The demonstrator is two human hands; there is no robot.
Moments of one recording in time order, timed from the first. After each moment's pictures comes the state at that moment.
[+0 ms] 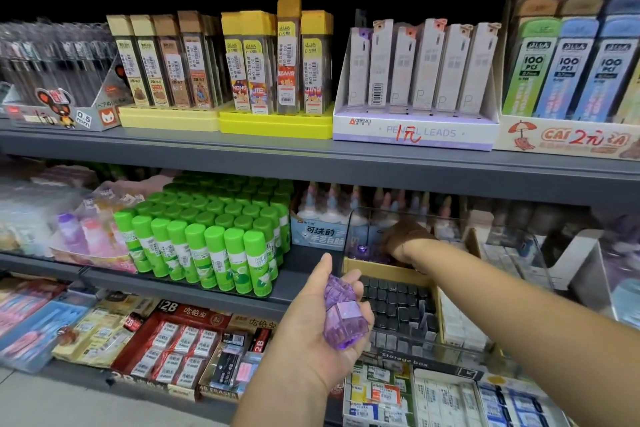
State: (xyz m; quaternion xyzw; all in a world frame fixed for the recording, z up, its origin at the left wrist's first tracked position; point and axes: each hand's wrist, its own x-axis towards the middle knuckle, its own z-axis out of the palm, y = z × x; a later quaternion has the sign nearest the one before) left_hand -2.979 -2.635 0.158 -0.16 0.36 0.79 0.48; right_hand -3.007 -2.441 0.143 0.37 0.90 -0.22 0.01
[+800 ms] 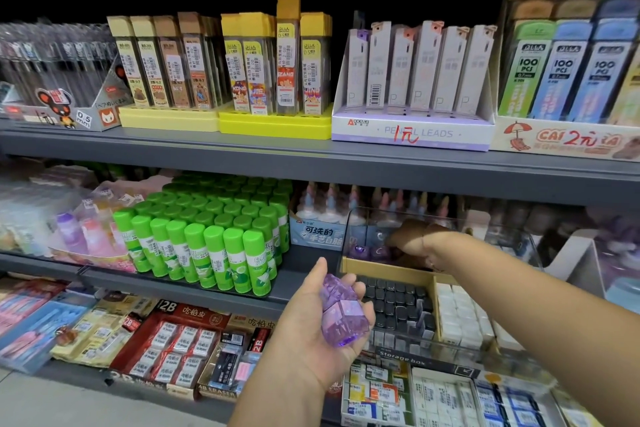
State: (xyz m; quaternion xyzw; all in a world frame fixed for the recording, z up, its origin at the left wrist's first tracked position) left_hand -2.976 -2.639 0.163 -0.17 0.37 0.78 0.47; right_hand -2.989 -2.438 0.155 0.34 0.87 -0.35 0.02
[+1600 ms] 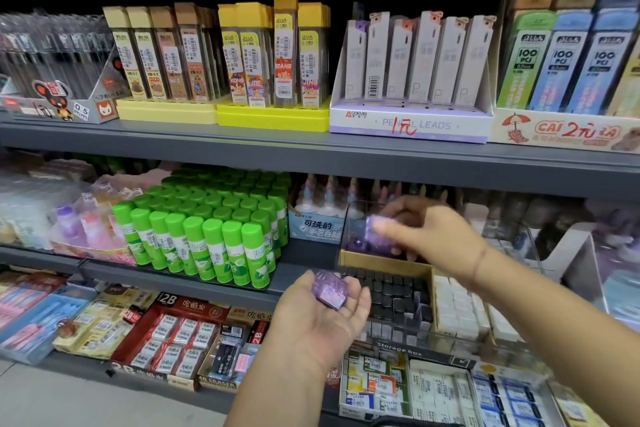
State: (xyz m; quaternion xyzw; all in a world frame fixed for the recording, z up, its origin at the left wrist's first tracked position) left_hand -2.979 -2.634 0.156 -0.22 0.28 0.82 0.45; right_hand -2.928 -2.475 0.189 0.14 0.83 -0.51 -0.17
